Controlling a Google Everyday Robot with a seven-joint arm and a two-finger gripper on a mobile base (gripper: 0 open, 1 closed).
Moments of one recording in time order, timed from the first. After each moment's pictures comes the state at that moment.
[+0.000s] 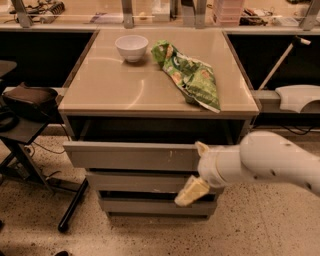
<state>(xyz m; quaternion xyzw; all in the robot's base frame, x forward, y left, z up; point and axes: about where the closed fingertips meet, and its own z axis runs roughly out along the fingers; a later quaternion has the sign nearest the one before) 0.478 -0.087 0.682 -0.54 0.77 0.12 0.33</state>
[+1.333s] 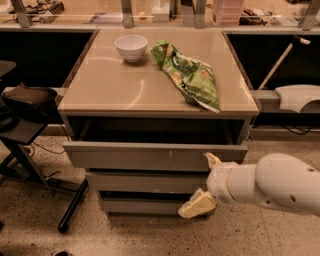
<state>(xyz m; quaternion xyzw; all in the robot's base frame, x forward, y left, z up) 0.450 -0.102 0.682 -0.48 0.79 0.12 0.35</state>
